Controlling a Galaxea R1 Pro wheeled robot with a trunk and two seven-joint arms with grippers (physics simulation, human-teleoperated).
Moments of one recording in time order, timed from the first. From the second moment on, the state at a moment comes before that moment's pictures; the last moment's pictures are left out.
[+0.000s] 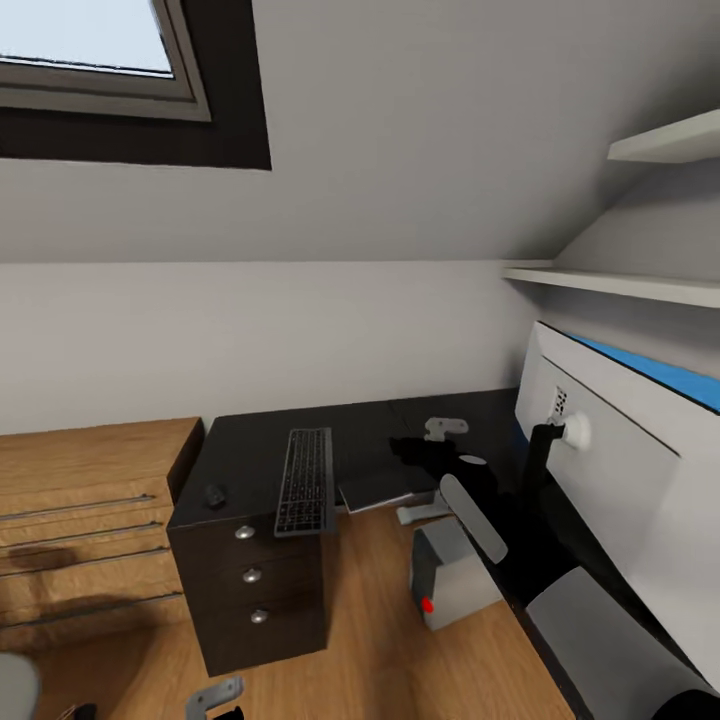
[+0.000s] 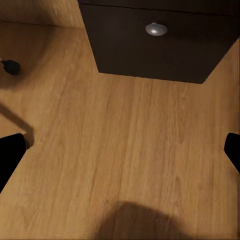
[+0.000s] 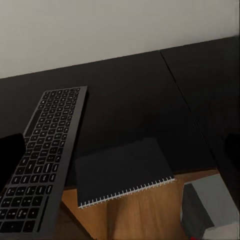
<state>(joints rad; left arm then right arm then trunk) -0.14 0.14 -0.56 -0.84 0.75 0.03 0.60 -0.77 -0.05 0.49 -1.12 -0.64 0.47 -0.34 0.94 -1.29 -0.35</state>
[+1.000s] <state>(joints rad) -0.14 0.14 -0.56 -0.84 0.75 0.03 0.60 -0.77 -0.05 0.49 -1.08 -0.64 0.42 -0.34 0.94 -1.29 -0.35</state>
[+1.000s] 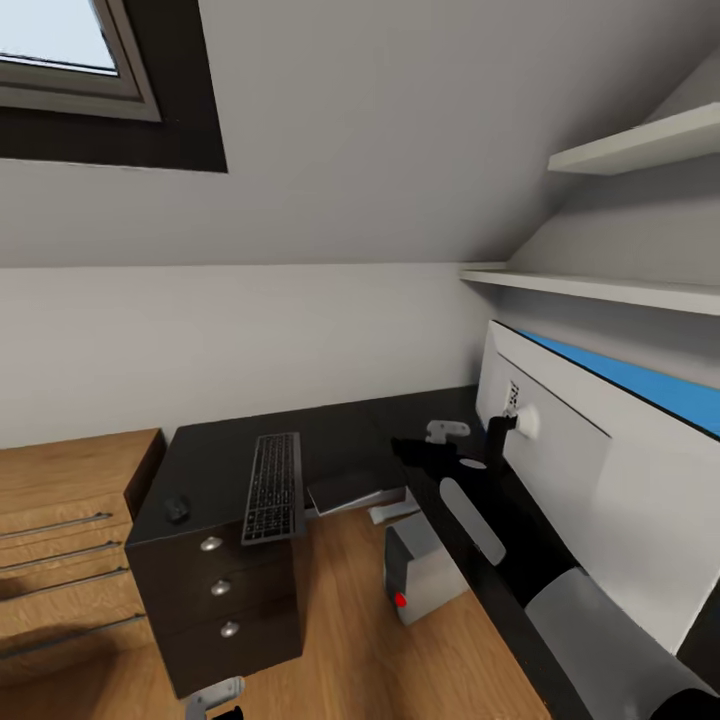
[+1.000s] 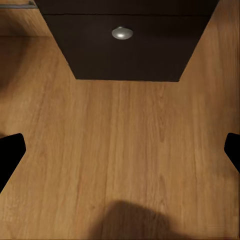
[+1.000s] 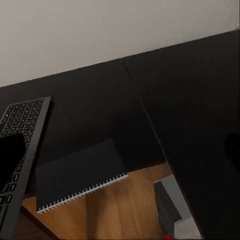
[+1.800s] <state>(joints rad) -0.14 0.14 -0.55 -0.84 0.75 0.03 0.60 -0.77 0.00 0.50 -0.98 -0.58 0.31 -0.34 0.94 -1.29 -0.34</state>
